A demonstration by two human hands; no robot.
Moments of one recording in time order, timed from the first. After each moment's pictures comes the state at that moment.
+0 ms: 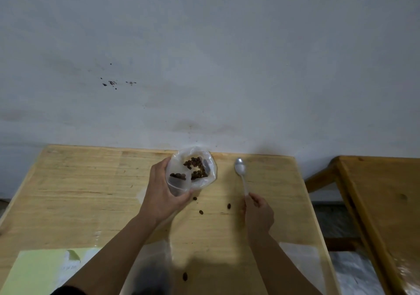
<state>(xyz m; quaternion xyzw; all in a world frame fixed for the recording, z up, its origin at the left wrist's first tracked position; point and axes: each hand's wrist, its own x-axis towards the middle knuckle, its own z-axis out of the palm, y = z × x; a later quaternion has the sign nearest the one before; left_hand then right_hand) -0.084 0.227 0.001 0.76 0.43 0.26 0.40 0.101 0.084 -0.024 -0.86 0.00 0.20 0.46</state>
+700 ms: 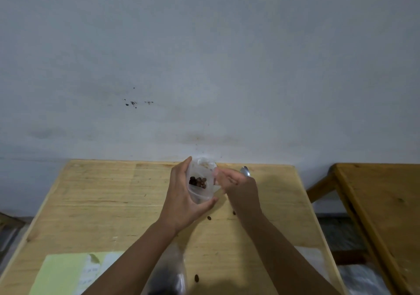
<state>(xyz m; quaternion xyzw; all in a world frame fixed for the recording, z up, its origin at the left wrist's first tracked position) -0.080 0.197 0.061 0.78 0.36 0.32 0.40 0.046 0.123 0.108 -0.74 -0.32 0.29 0.52</state>
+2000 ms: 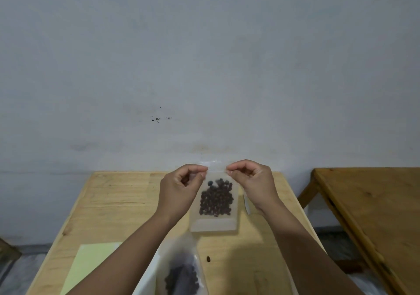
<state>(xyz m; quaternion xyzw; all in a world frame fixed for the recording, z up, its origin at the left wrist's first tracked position) -0.156 0.147 0.155 0.67 0.31 0.43 0.52 0.003 0.060 0.179 -0.64 -0.40 0.24 0.62</state>
